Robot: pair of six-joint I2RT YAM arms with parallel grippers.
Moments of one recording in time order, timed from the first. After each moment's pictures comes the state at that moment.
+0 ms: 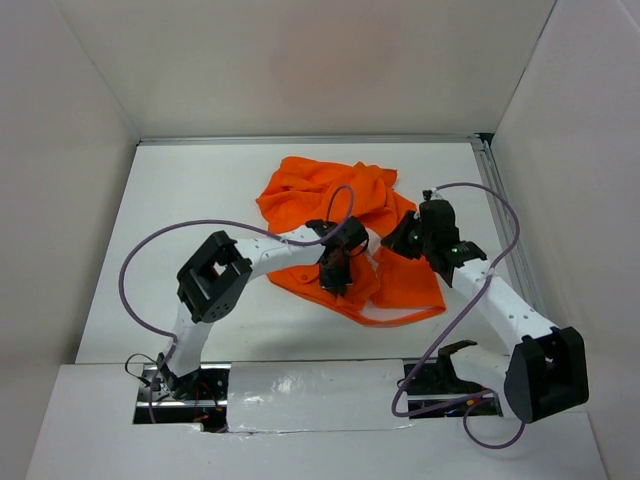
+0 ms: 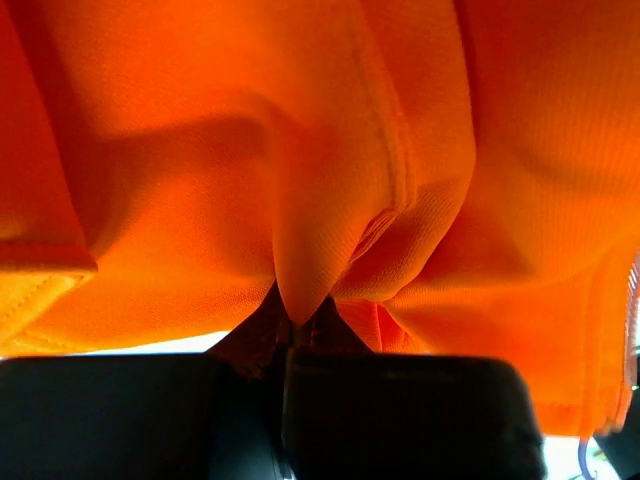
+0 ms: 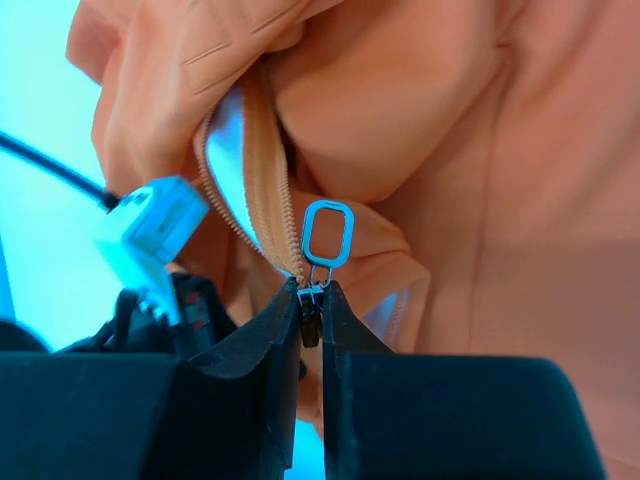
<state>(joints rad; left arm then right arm) -0.90 2.07 1.56 -0.80 0.04 -0.93 0.27 1.12 0.73 -0.26 -0.13 0.67</state>
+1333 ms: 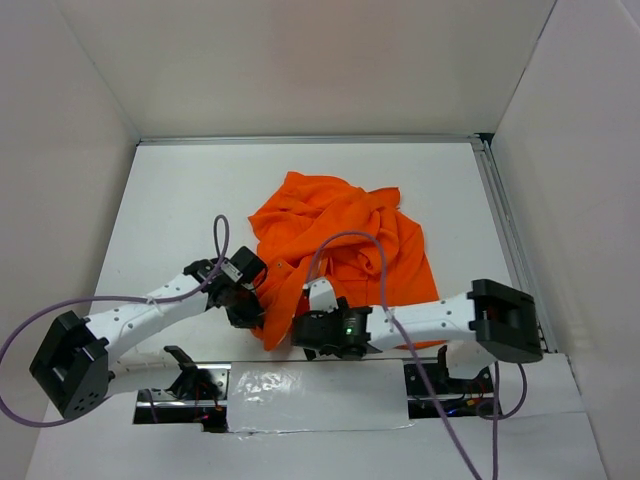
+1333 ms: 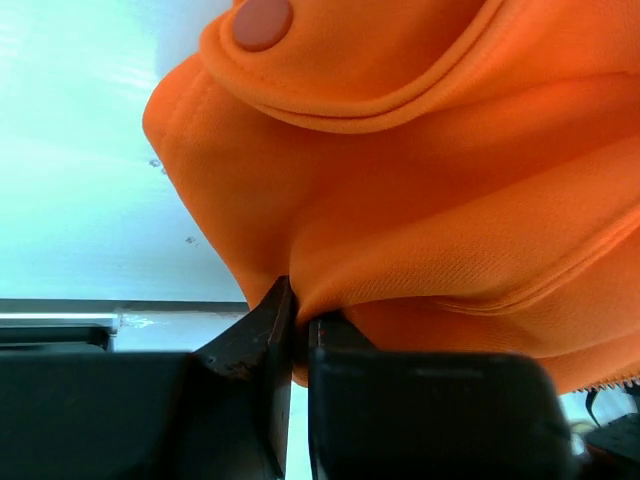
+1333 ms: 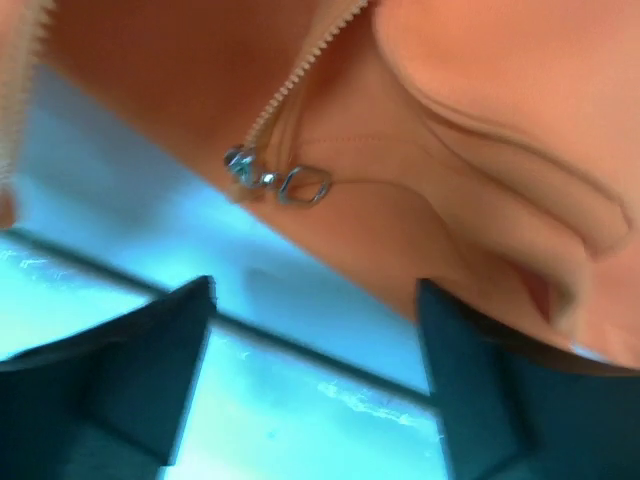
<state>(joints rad) -0.69 1.18 0.72 -0.84 0.04 -1.08 1.41 1.52 0.86 -0.54 0.49 0.93</state>
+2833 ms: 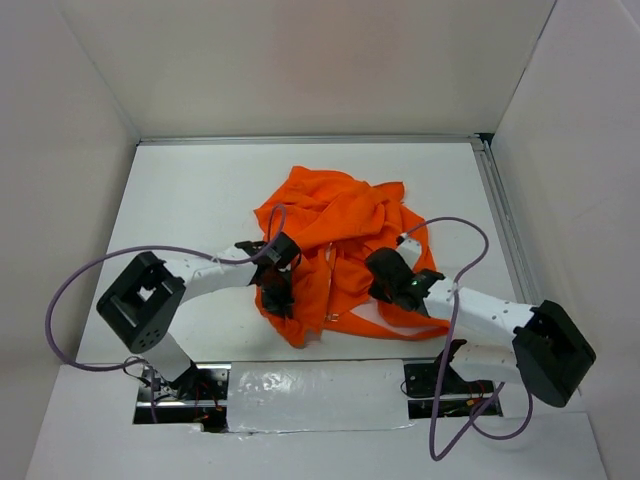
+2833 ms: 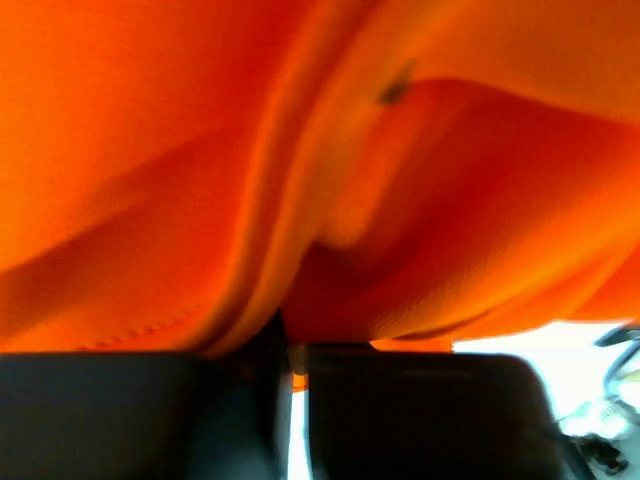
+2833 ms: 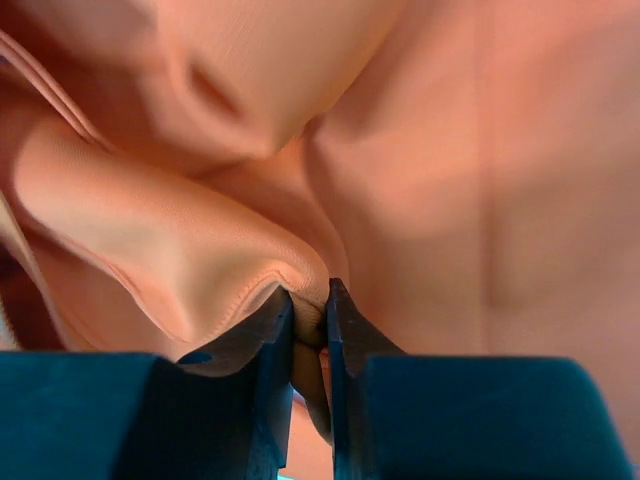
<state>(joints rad) -0.73 1.60 0.89 -0.62 0.17 -0.84 0.76 1.19 0.55 -0.36 0.38 1.03</state>
